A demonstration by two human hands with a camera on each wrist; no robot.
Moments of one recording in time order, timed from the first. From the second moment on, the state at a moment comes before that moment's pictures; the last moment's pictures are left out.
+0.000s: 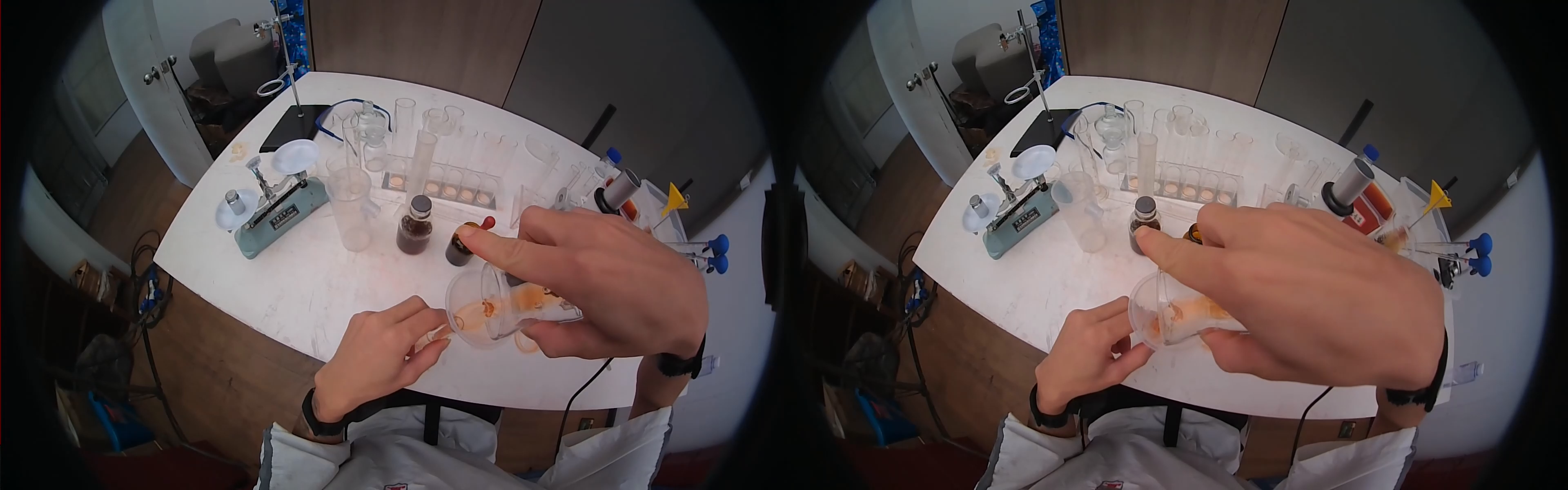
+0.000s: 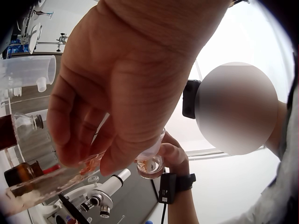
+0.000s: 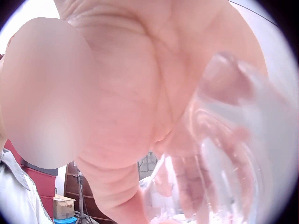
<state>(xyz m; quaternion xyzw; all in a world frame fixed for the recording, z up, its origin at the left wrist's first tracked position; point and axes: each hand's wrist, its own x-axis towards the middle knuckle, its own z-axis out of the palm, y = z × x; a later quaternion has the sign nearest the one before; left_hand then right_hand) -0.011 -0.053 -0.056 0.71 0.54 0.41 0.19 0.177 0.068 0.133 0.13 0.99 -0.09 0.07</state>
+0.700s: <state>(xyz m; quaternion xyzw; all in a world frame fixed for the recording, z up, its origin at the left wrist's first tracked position) -0.013 -0.054 -0.057 0.70 0.54 0.42 0.19 0.171 0.059 0.136 0.15 0.98 -0.07 0.08</state>
